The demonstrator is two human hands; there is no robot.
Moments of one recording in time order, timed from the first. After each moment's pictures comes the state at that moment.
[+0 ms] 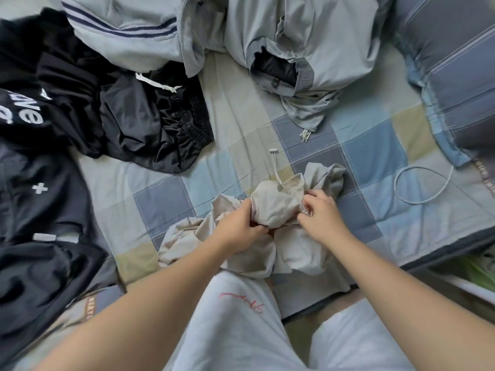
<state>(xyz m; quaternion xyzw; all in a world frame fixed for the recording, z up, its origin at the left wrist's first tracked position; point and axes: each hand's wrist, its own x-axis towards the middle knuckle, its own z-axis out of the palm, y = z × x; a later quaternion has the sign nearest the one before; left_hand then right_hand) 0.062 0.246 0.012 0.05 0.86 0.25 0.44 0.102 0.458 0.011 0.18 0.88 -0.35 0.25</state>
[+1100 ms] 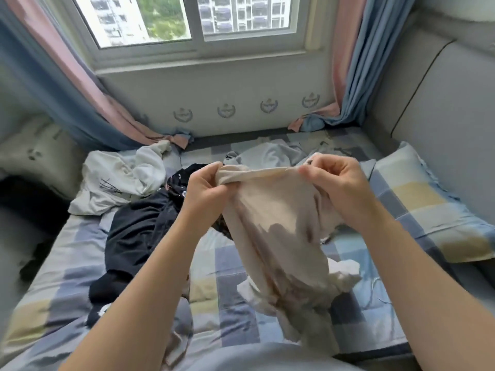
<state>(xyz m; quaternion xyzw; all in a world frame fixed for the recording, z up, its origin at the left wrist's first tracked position) 0.183 0.123 0.574 0.01 0.73 0.68 -0.07 0.169 0.355 0.592 -0.15 0.72 -0.68 0.00</state>
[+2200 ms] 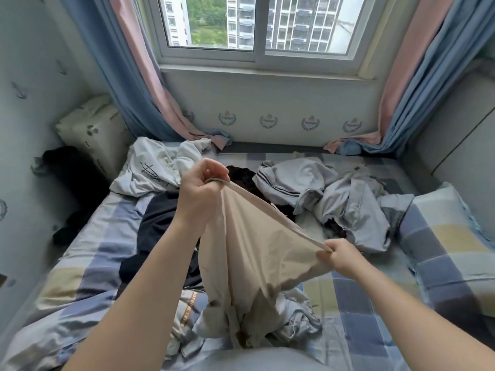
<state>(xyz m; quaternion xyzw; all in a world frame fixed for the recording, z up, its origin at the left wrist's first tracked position) 0.219 -0.034 0.566 -0.08 0.70 0.67 -0.23 0.165 0.282 0.439 -0.03 0.94 -0.27 0.21</state>
